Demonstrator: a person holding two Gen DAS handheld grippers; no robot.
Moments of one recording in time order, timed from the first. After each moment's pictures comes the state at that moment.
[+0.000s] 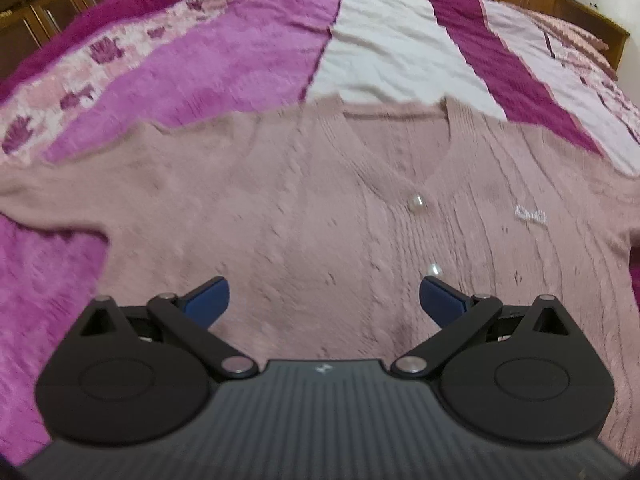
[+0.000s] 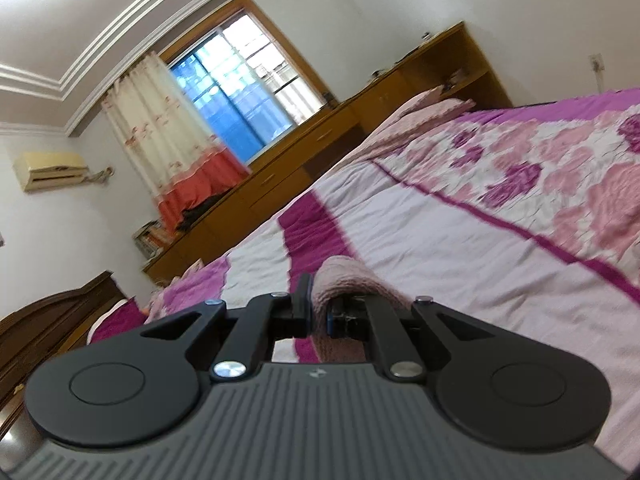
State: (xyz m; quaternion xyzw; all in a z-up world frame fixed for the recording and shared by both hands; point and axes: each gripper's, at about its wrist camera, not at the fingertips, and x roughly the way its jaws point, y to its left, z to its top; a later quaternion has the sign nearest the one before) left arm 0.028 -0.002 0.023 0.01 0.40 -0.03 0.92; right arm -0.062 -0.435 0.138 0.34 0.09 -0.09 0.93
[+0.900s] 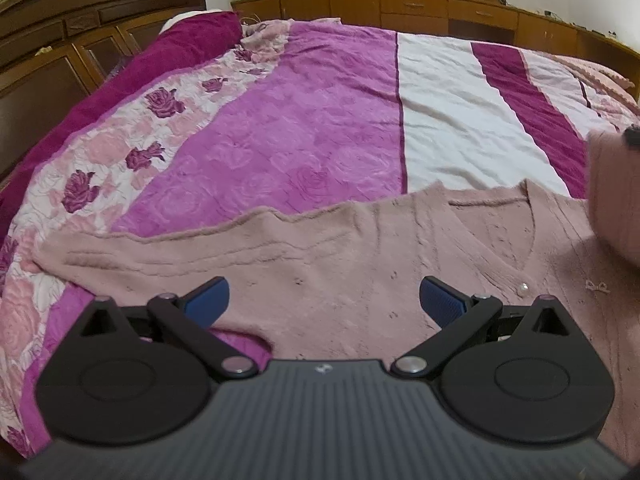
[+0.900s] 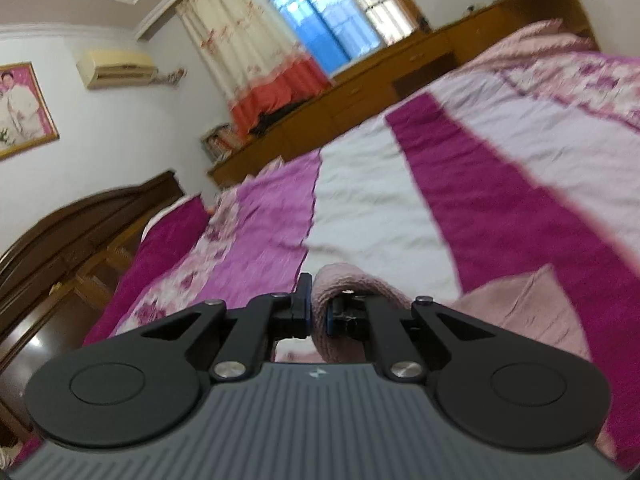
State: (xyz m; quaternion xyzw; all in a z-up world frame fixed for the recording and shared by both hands) left arm 0.049 0.101 0.083 0.03 0.34 0.01 0.94; right arm 0.031 -0.203 0.124 0.29 0.18 0.04 0.94
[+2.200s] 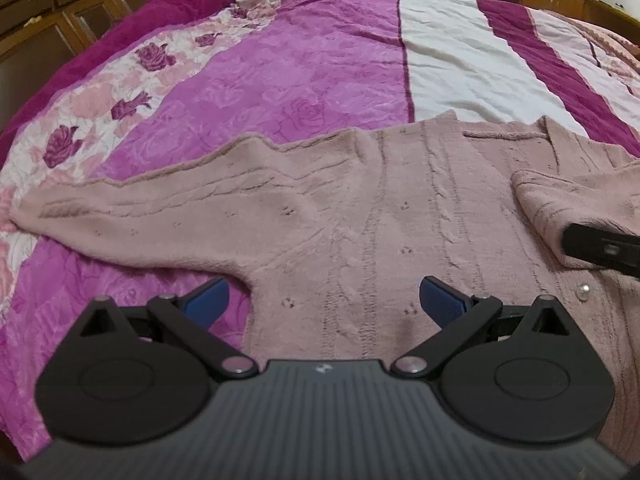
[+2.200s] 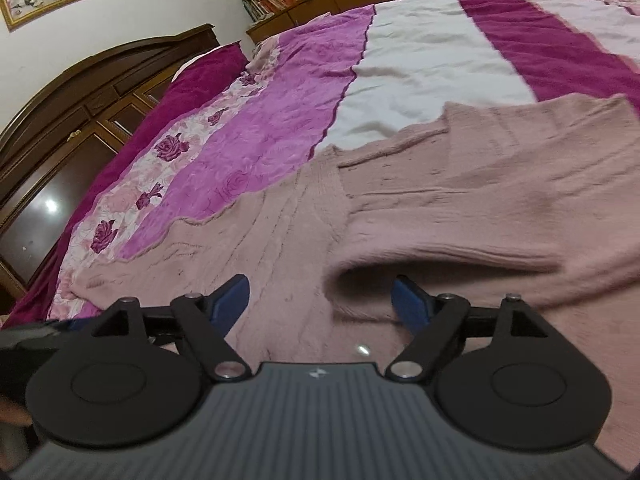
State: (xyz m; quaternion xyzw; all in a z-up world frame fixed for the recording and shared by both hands) left arm 0.056 0.095 0.018 0.04 0.39 0.01 0.92; right arm 0.018 -0.123 0.022 0.21 0.34 0.14 0.91
